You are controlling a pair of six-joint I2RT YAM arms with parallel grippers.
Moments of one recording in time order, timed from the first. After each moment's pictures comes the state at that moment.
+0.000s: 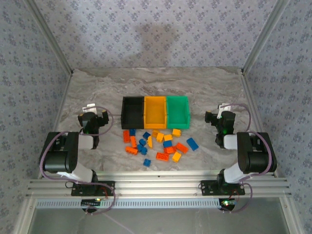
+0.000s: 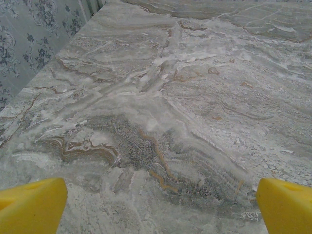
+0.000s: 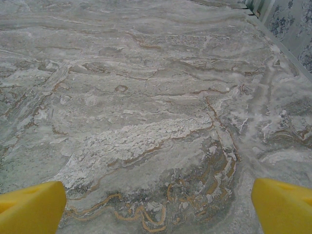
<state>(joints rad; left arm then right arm) -0.03 1.53 0.37 0.75 -0.26 -0.07 -0.02 1.51 0.36 0.72 0.11 0.01</state>
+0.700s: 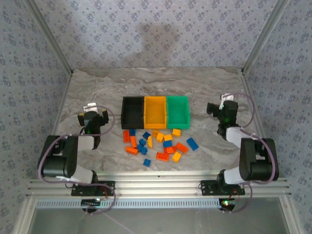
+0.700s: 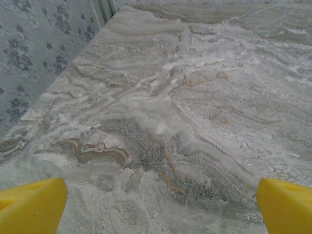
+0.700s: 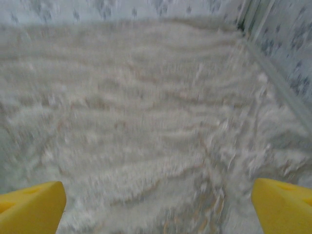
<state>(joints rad) -0.08 1.45 0.39 0.65 -0.37 -0.06 -0.02 1.39 0.57 0.39 0.13 0.03</state>
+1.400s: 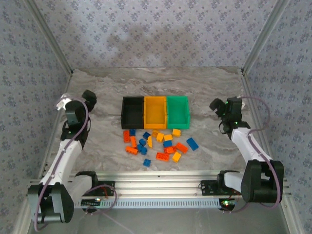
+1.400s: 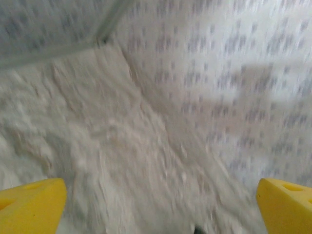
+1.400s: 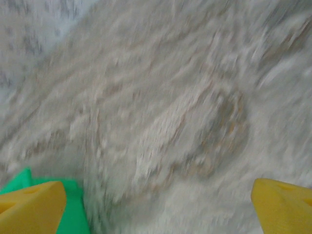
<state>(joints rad) -0.03 0.99 0.66 0.00 -0.18 -0.84 0.00 1.19 0.68 -0.17 0.06 0.67</state>
